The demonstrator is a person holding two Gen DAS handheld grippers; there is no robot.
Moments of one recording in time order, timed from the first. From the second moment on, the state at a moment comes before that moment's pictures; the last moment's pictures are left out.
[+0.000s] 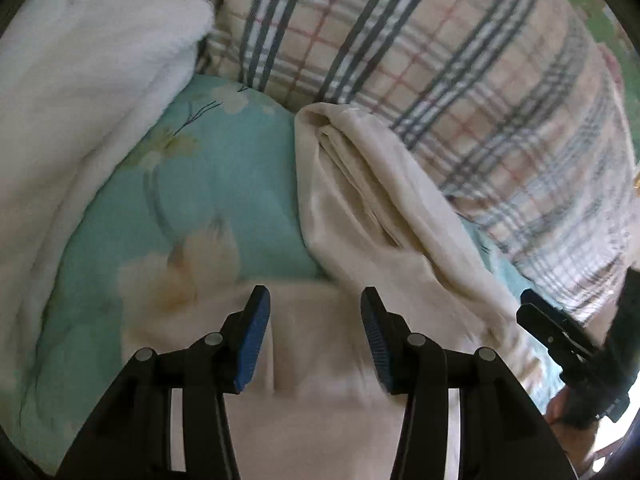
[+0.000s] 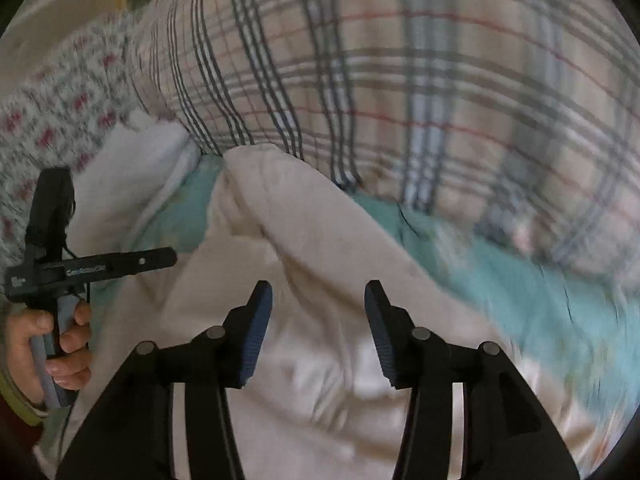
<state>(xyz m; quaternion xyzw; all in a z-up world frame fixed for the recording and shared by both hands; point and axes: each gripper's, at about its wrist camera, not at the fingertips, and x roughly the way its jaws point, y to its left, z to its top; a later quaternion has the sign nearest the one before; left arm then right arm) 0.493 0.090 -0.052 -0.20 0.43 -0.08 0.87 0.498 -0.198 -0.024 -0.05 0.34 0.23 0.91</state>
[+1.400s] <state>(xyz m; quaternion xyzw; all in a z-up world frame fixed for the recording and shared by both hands) 0.268 0.037 -0.086 -0.21 0.43 -0.19 0.86 0.300 -0.370 -0.093 0.17 0.39 0.18 0.89</state>
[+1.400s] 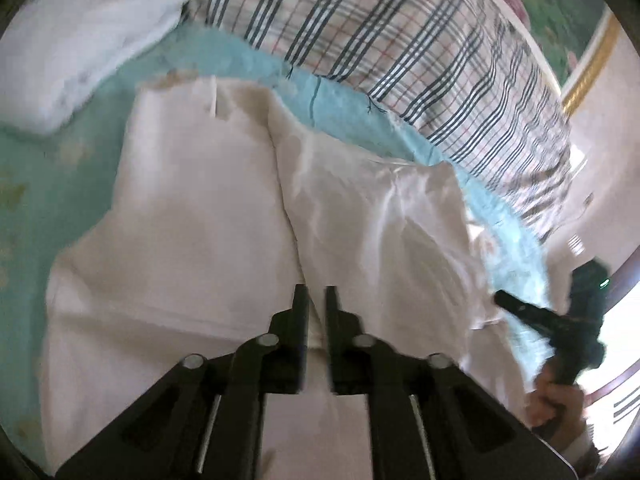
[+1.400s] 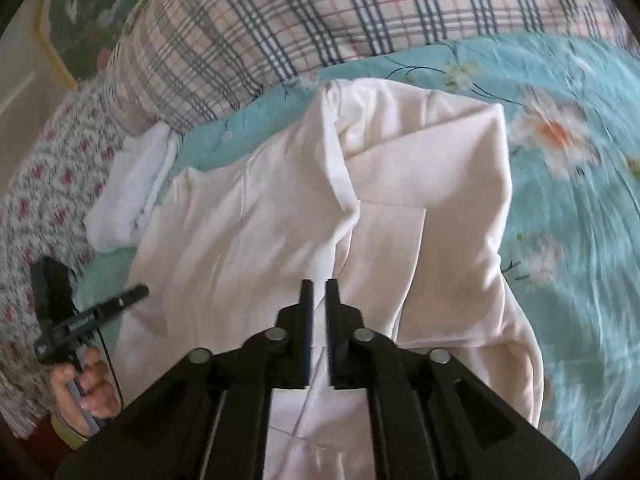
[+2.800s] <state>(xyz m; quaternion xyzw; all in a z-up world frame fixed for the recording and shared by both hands) 0.294 0.014 -0.112 -0.18 0.46 -0.19 0.85 0.299 -0.340 -0.100 0.19 0.40 0.13 0.89</state>
